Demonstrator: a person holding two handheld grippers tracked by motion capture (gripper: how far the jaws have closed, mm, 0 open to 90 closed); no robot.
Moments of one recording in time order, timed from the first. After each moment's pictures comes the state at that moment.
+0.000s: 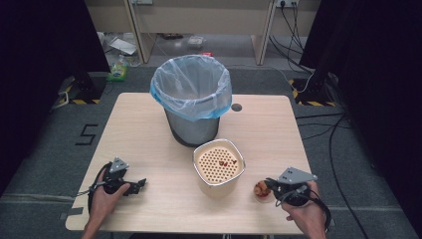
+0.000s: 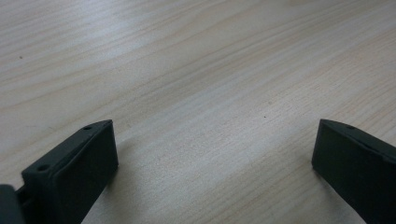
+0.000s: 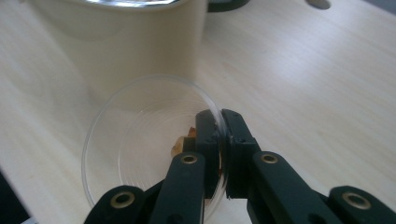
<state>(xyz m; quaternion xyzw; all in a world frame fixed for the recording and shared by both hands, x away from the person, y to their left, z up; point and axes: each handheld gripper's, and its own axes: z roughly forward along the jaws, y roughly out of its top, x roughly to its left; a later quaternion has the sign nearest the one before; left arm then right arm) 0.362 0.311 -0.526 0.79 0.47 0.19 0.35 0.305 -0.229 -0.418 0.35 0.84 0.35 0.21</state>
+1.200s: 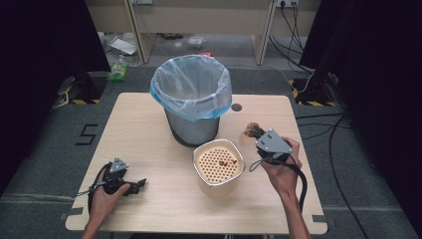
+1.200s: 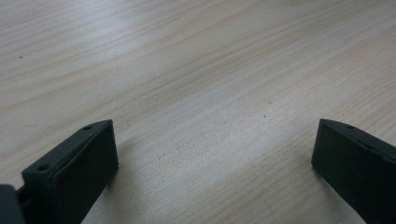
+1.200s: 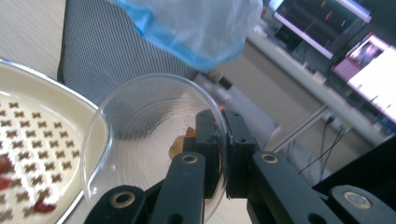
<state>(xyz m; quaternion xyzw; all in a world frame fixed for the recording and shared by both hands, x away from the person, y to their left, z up) 0.362 0.311 -0.526 0.79 0.47 0.19 0.35 0.372 -0.168 -0.360 0.23 0.77 0.38 0.46</state>
